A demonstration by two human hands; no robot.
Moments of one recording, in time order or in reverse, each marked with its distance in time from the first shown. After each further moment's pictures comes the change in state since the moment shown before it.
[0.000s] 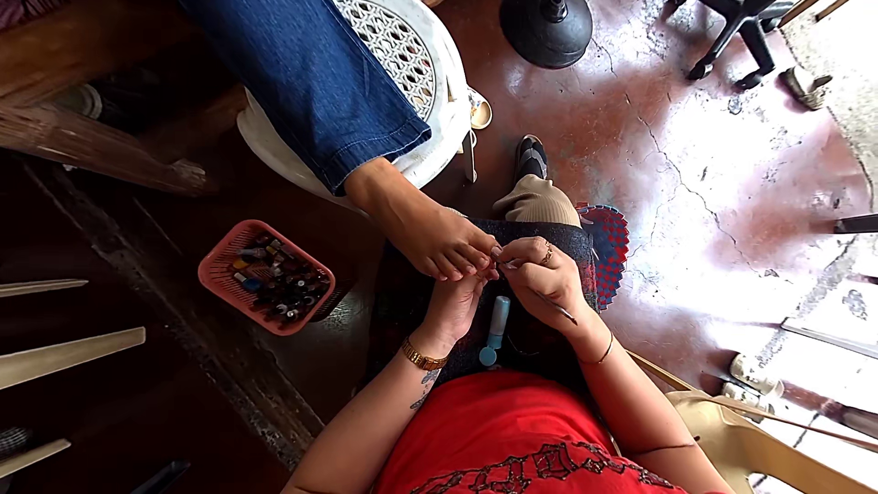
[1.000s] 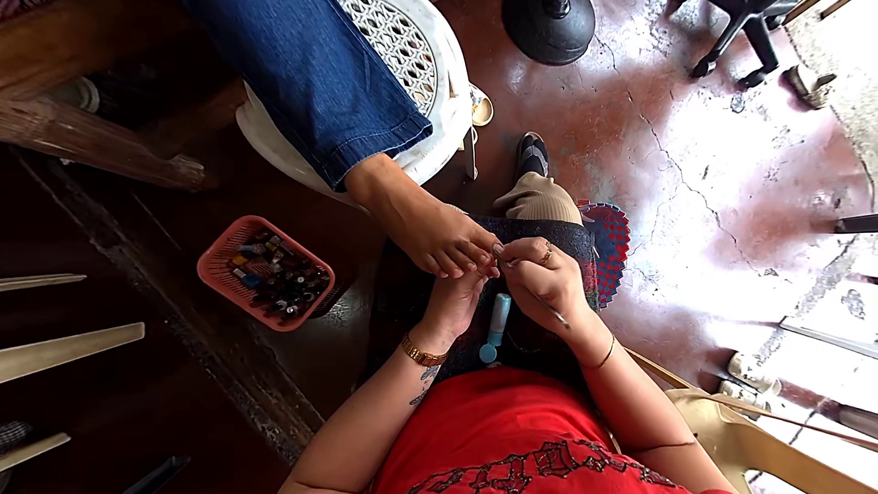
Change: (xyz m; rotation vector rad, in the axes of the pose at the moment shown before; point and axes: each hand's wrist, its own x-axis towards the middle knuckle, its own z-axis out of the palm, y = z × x) left_hand 0.001 0.002 0.001 -0.003 0.017 -0.030; right_hand 0.003 -0.011 0.003 -0.143 -0.002 0.021
